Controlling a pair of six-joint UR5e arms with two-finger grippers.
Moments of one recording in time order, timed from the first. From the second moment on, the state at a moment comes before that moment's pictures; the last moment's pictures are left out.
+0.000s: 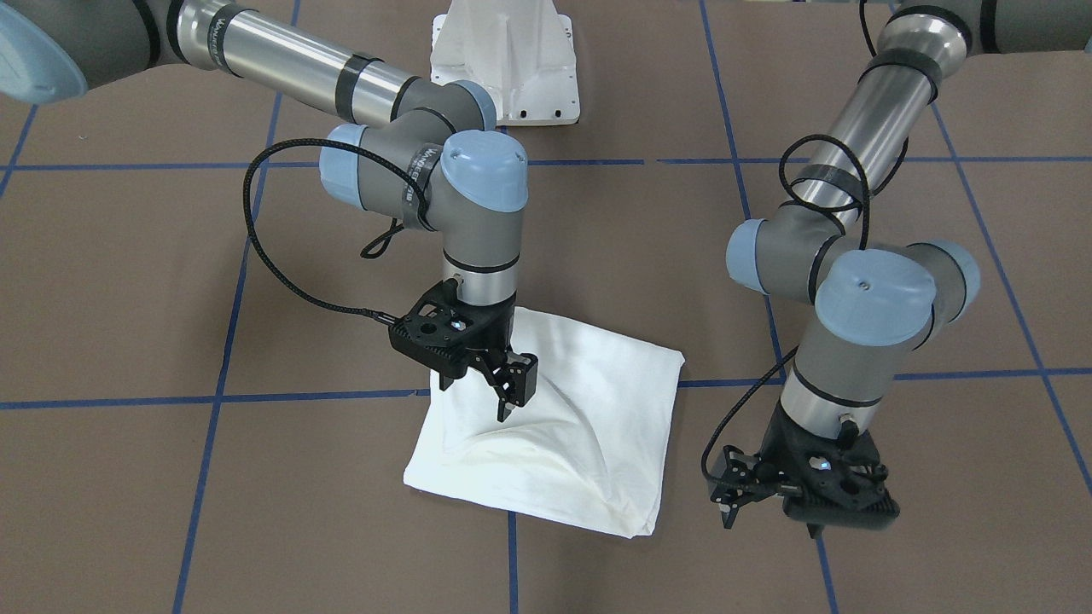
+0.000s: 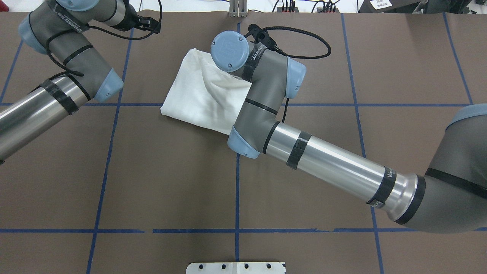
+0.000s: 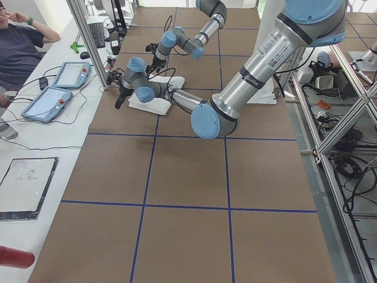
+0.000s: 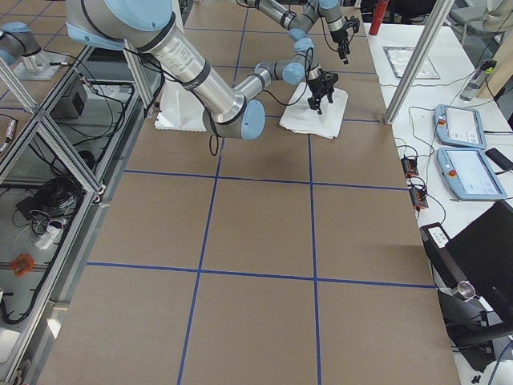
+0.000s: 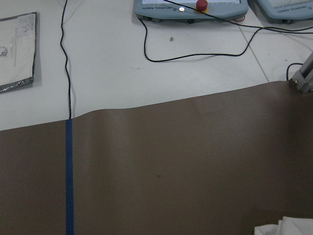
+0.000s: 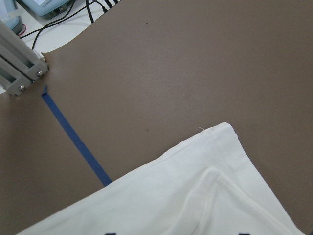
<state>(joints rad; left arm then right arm) -0.96 -2.31 -1.16 -2.22 -1.84 -0.76 0.62 -0.51 1.05 -1.38 1.49 1.92</state>
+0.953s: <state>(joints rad) -0.96 -2.26 -1.23 -2.21 -1.84 -0.76 0.61 -0.47 0.92 -1.31 1.44 1.90</state>
